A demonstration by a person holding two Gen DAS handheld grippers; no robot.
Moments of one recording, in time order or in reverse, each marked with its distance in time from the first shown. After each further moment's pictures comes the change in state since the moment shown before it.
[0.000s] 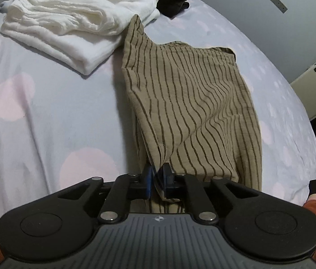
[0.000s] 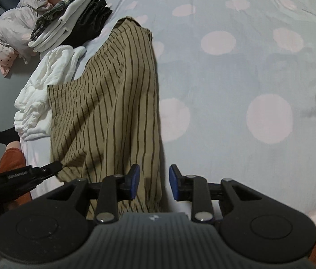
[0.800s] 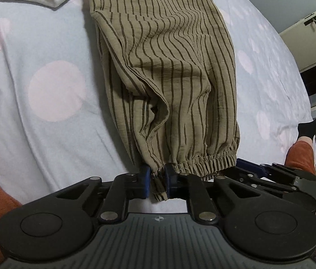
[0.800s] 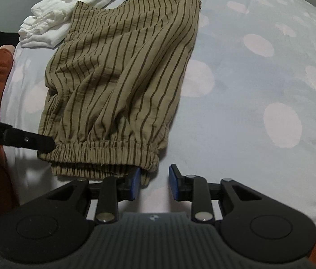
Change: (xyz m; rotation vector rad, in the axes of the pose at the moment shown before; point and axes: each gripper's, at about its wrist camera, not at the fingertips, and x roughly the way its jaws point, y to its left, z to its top) left arm 0.003 -0.025 -0.057 0.063 0.291 -0.057; right arm 0.027 0.031 -0.056 -0.450 0.100 -0.128
